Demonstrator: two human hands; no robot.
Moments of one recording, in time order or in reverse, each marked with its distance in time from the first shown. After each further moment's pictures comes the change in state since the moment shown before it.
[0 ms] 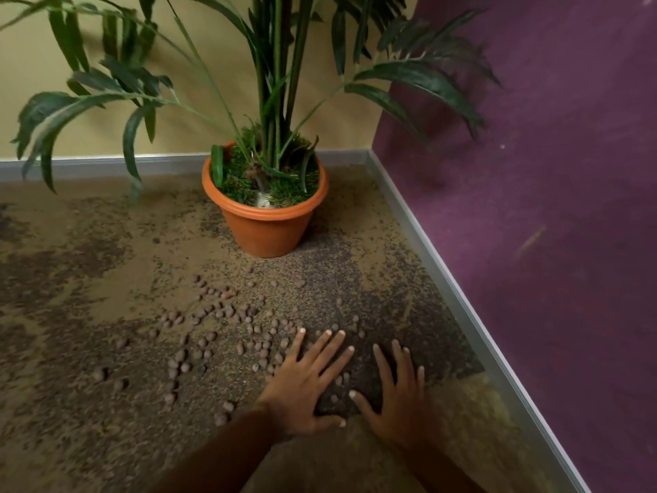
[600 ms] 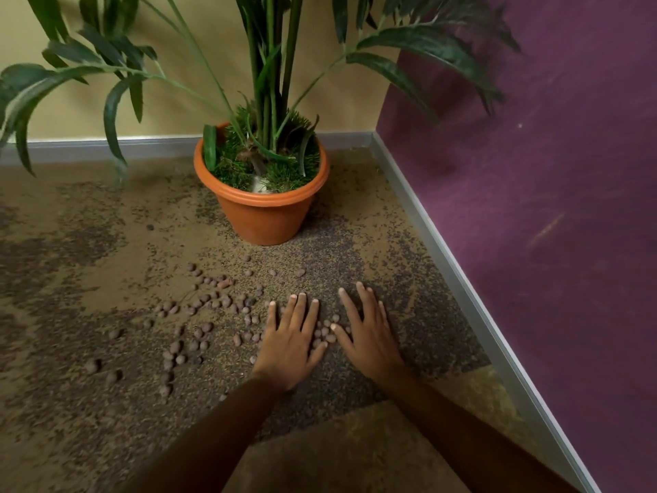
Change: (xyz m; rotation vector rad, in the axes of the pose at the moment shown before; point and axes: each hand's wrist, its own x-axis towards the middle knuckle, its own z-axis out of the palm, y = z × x) left_hand 0.025 -0.025 0.027 -0.100 -0.007 -0.370; right_hand 0.080 -0.025 0.007 0.000 0.010 -0.278
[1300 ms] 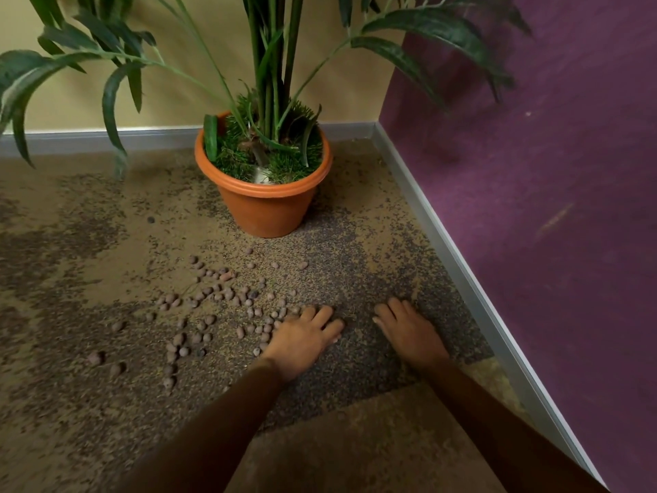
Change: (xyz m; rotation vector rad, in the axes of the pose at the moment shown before) left_hand 0.005 0.006 -0.012 0.055 0.067 0.299; right_hand -0.010 0.053 -0.013 -0.256 0.218 -0.225
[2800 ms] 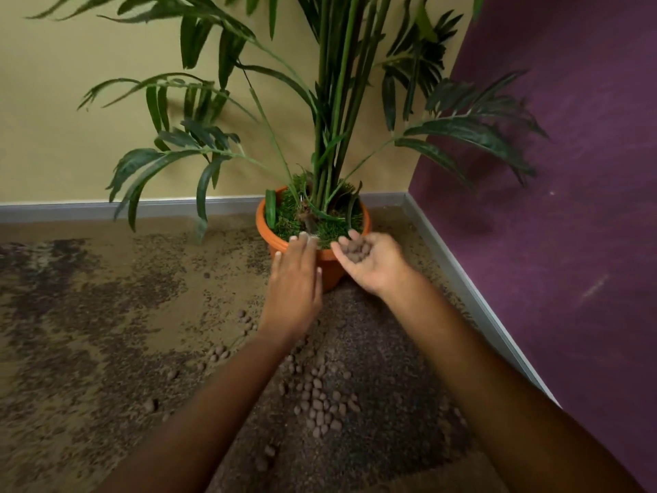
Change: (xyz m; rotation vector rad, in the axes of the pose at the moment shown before) left_hand 0.011 -0.075 -0.127 -0.309 0.535 -0.480; right_hand 0.192 -0.093 -0.161 2.331 0.049 1.100
